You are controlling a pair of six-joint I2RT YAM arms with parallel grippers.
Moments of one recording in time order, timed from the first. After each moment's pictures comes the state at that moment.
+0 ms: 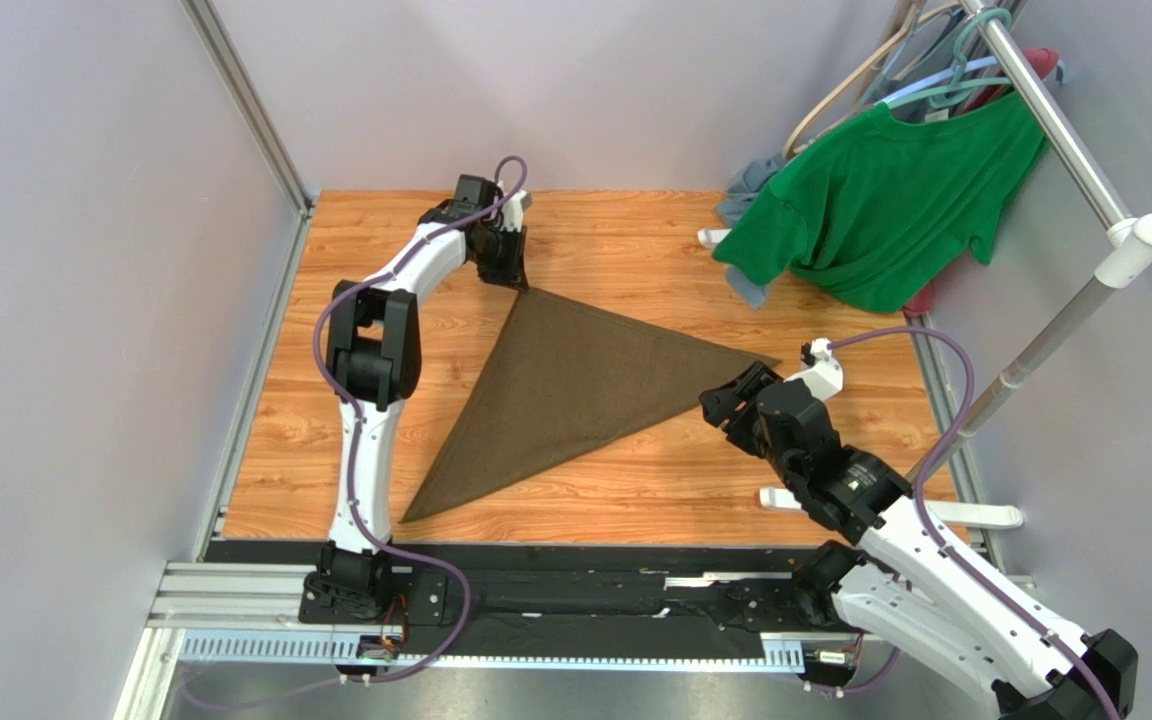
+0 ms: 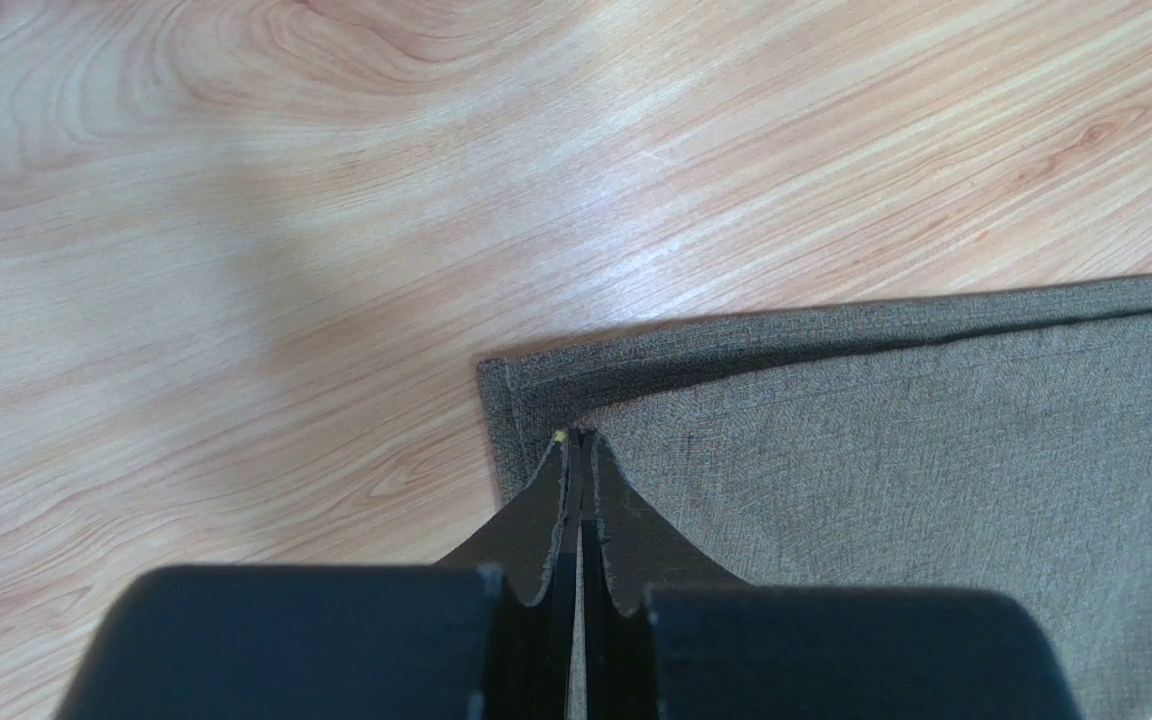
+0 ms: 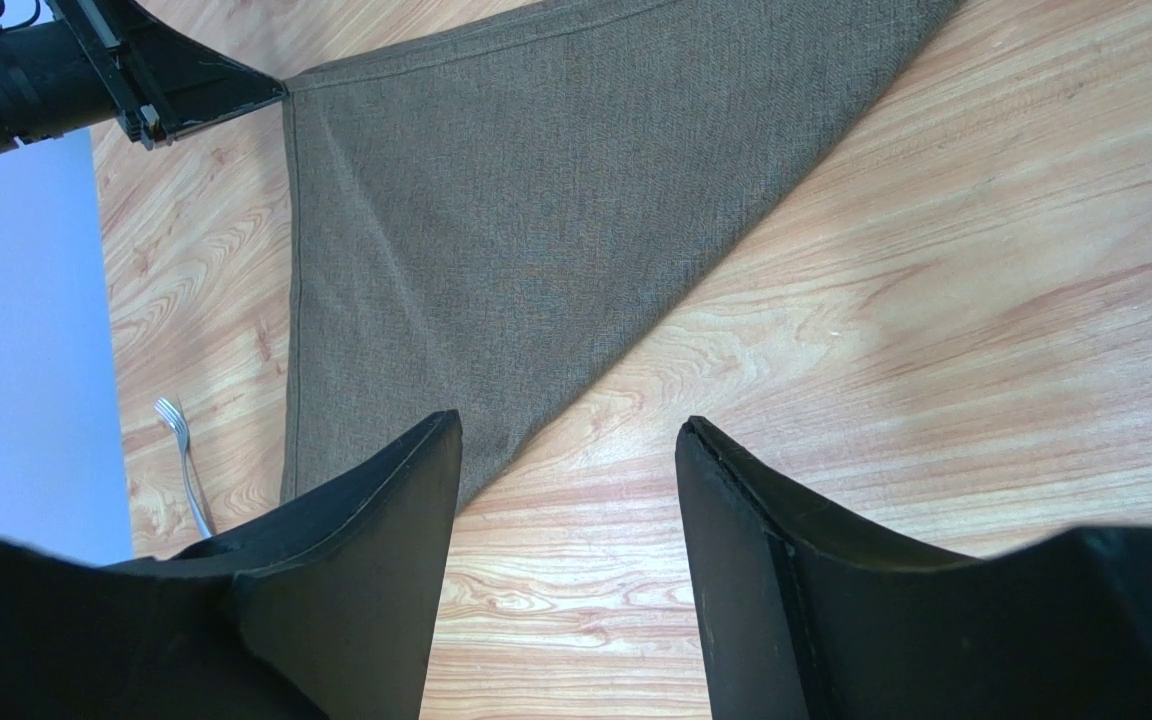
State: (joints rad) left arm -0.23 2.37 2.01 -0.62 0.36 -0.05; right arm 0.67 0.70 0.57 -0.43 0.39 1.02
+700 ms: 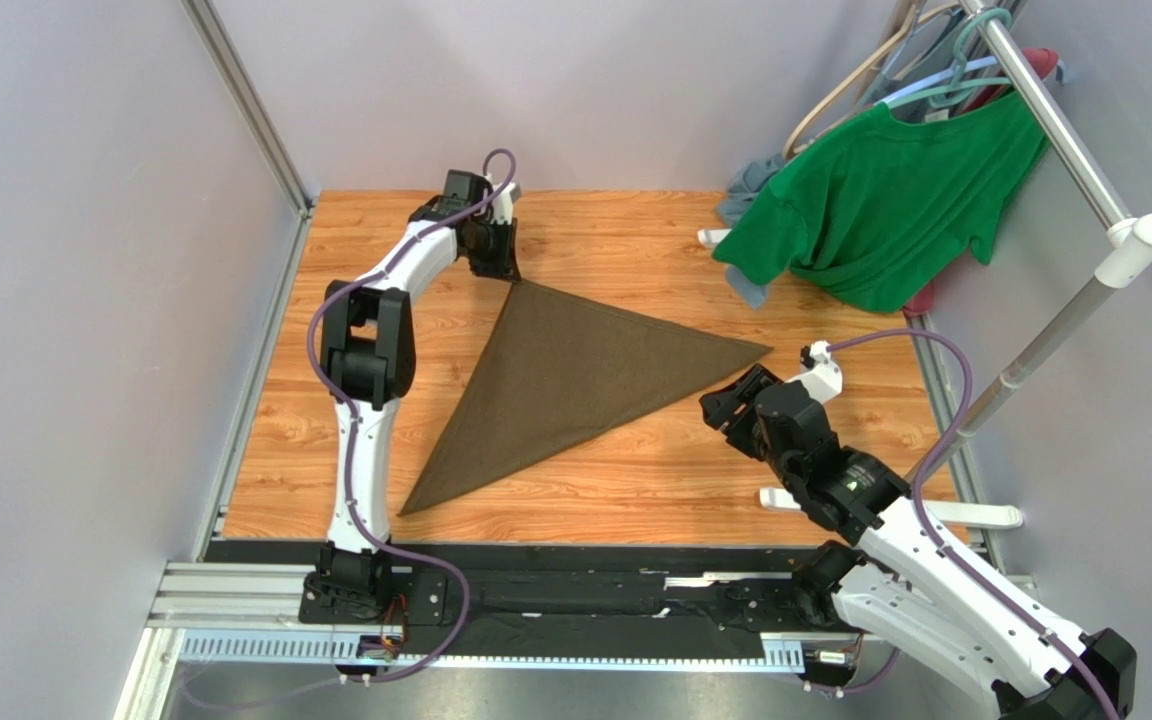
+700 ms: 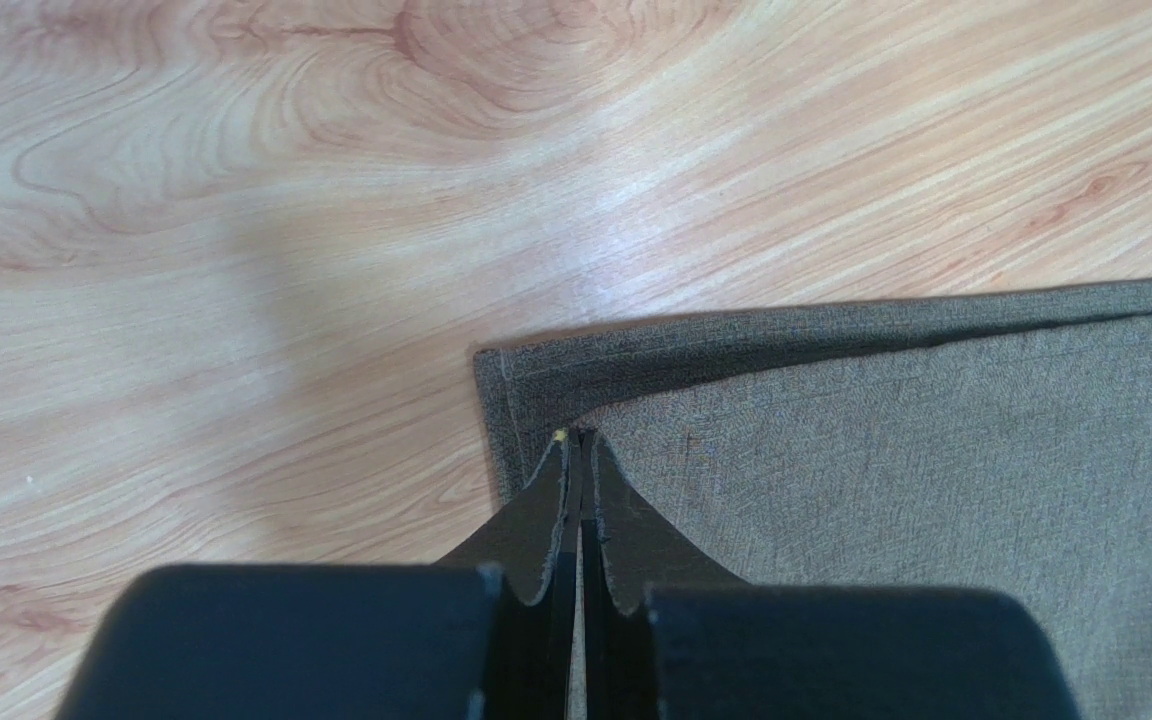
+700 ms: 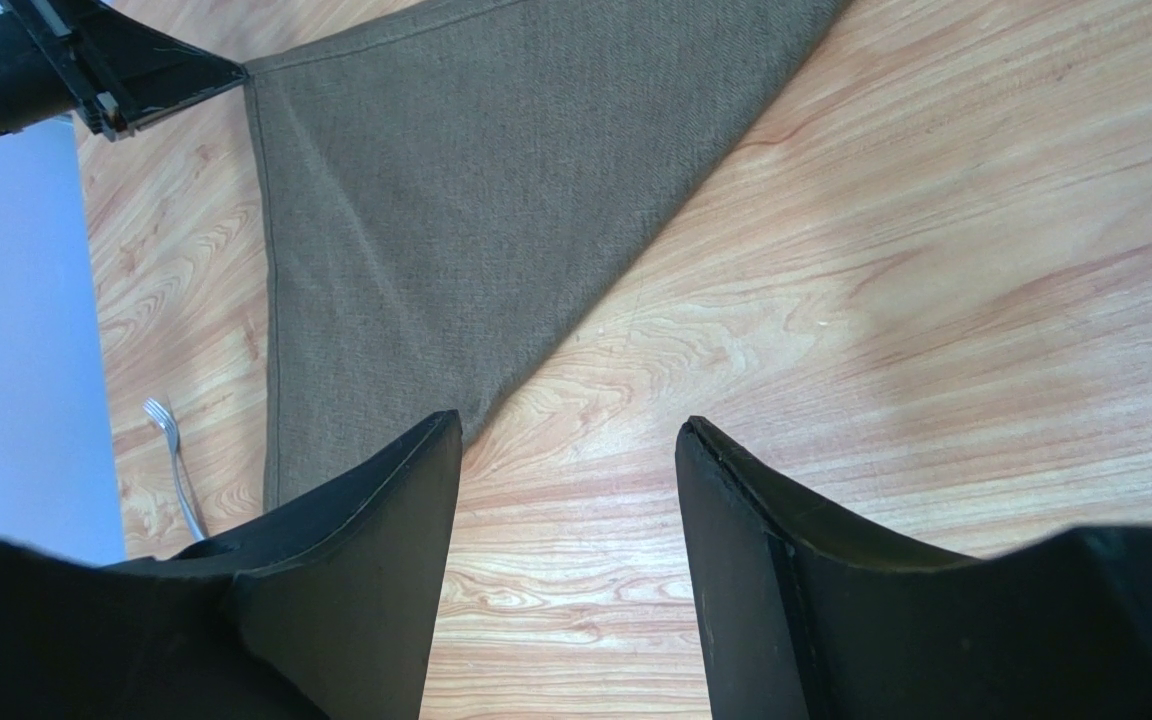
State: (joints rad) left arm -0.21 2.36 2.01 -0.58 0.35 -0.06; right arm 0.67 0.69 0.56 -0.44 0.39 1.03
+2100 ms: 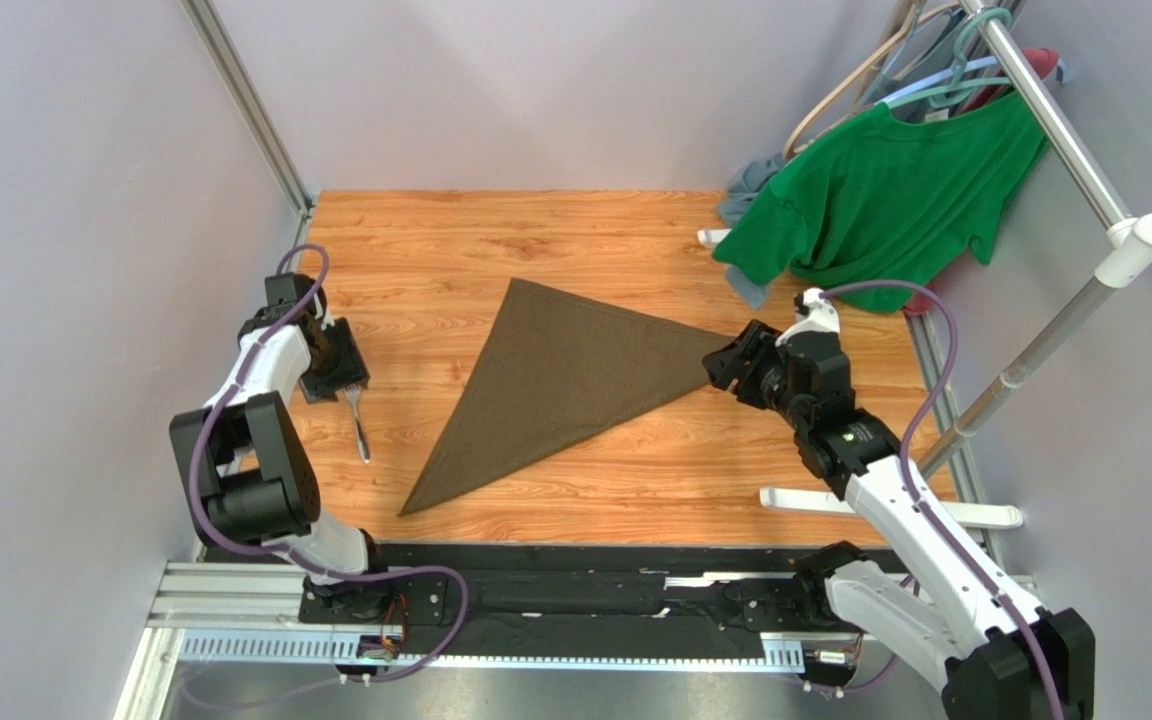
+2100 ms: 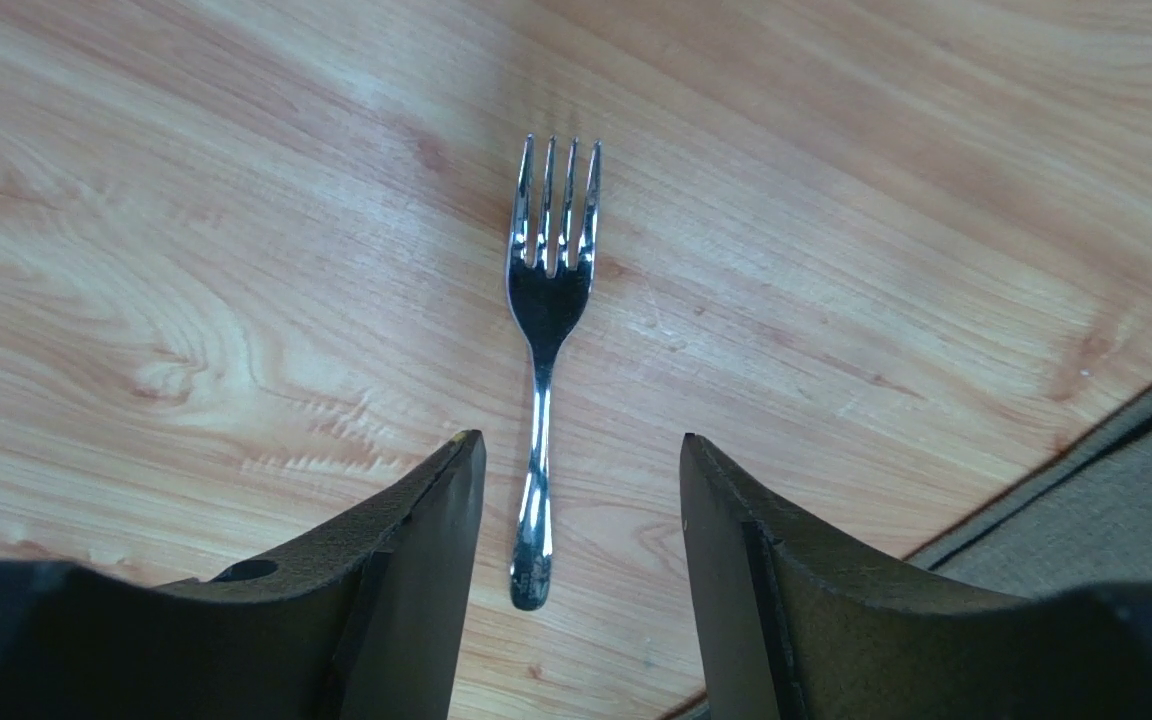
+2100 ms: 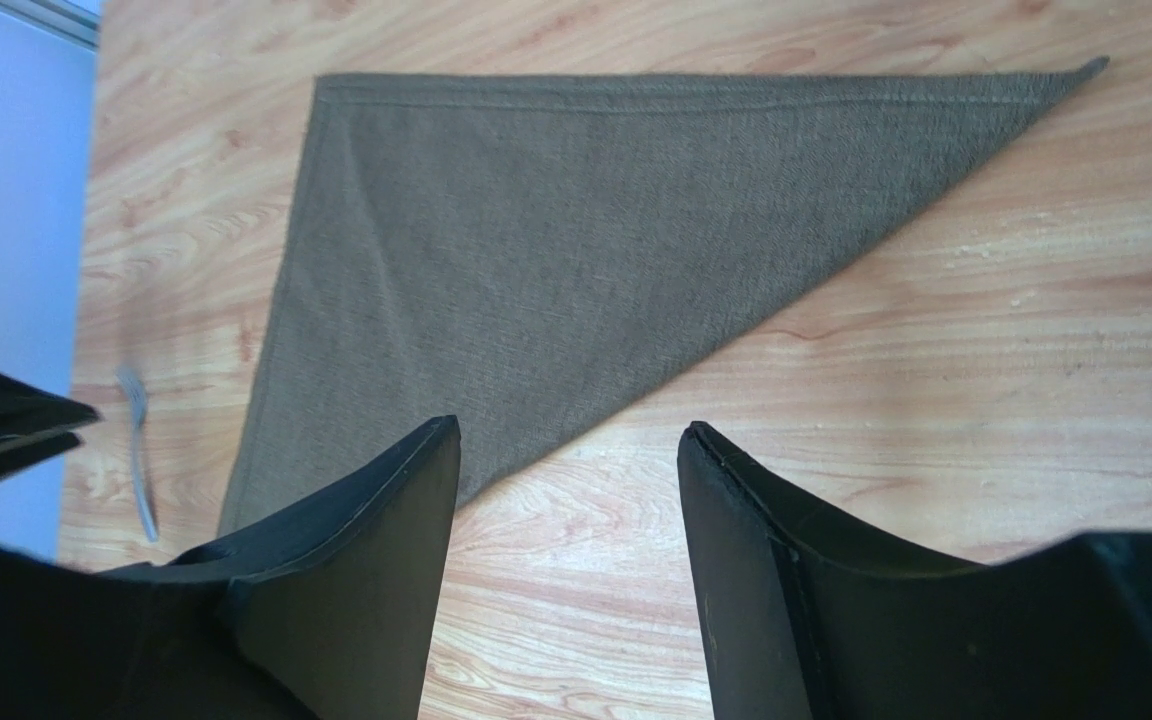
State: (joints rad) left arm 0.27 1.52 1.01 -0.62 0.02 -0.19; right arm 0.38 0.89 0.63 -0.21 0.05 0.67
